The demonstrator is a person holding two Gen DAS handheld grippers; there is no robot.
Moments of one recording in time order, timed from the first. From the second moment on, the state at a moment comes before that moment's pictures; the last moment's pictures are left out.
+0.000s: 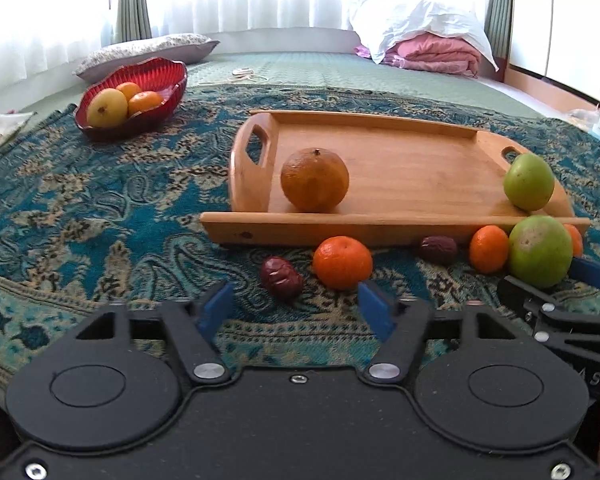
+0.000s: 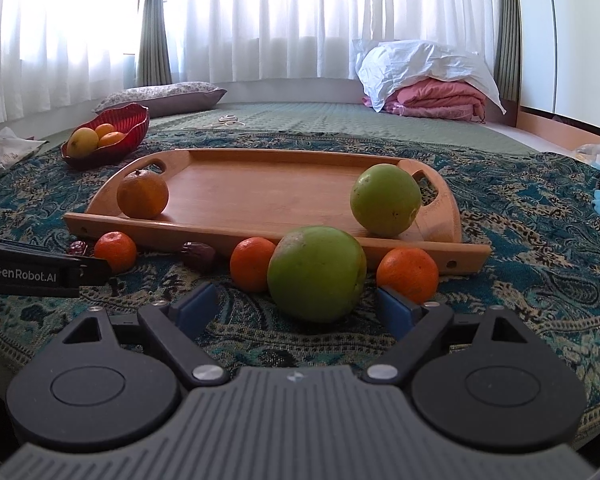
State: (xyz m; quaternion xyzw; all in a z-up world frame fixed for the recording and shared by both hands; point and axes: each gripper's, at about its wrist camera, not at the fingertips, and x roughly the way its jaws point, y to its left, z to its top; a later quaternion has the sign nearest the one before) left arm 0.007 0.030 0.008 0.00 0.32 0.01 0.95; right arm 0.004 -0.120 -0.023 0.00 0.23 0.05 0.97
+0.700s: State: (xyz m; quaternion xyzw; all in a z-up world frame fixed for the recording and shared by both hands) left arm 0.021 0.040 0.003 -0.02 0.31 0.04 0.95; right arm 0.018 -0.126 -0.026 0.03 0.25 0.03 0.97
